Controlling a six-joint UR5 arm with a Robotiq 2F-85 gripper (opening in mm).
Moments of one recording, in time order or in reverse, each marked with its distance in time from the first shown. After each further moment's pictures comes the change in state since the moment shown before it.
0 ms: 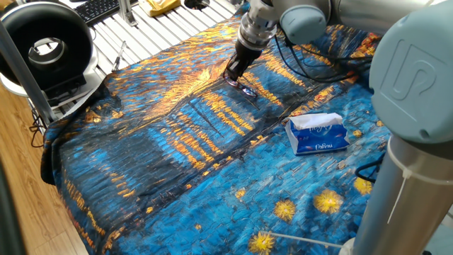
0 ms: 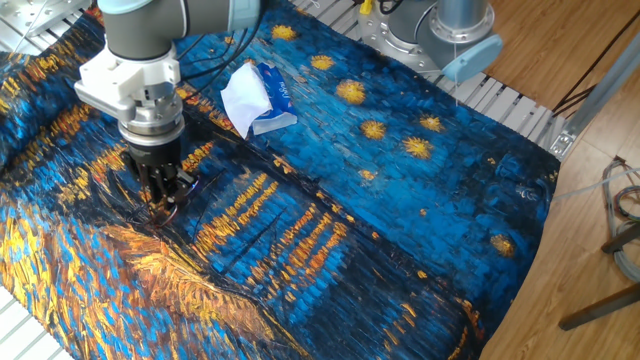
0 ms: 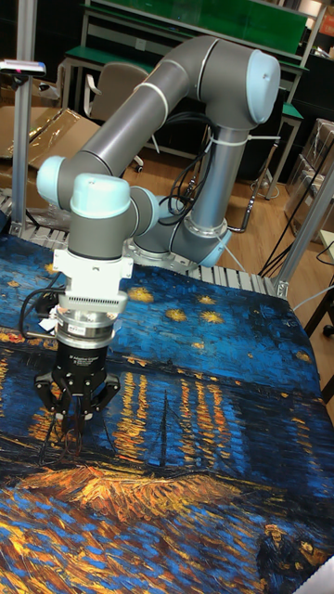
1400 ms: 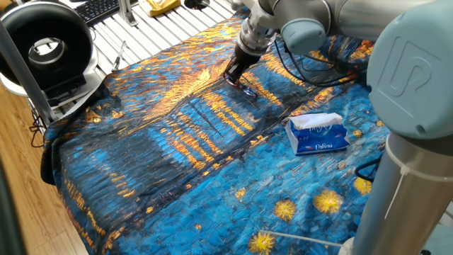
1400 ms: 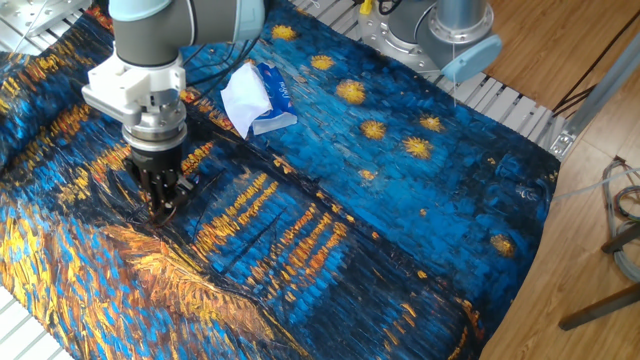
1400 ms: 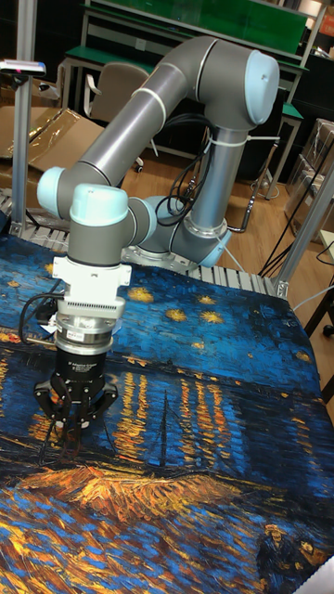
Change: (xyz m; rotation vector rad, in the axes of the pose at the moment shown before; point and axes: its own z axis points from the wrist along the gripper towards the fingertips) arm -0.003 -0.001 0.014 0.005 -0.045 0.016
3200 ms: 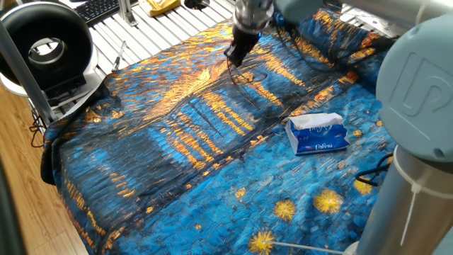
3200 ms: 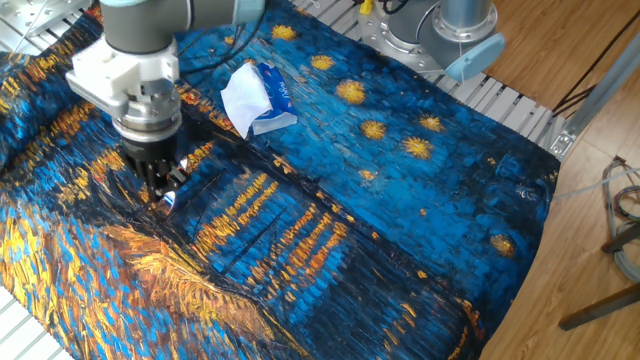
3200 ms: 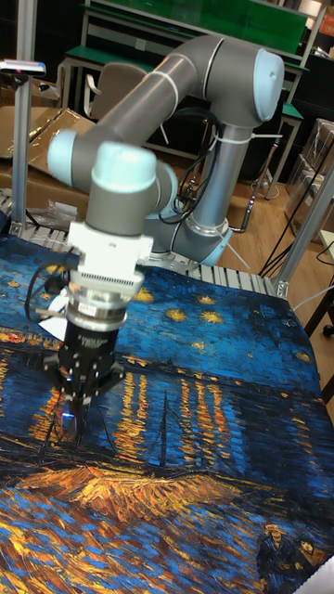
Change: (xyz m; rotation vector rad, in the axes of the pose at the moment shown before) arm -0.016 0.002 -0.071 0.058 0.110 0.047
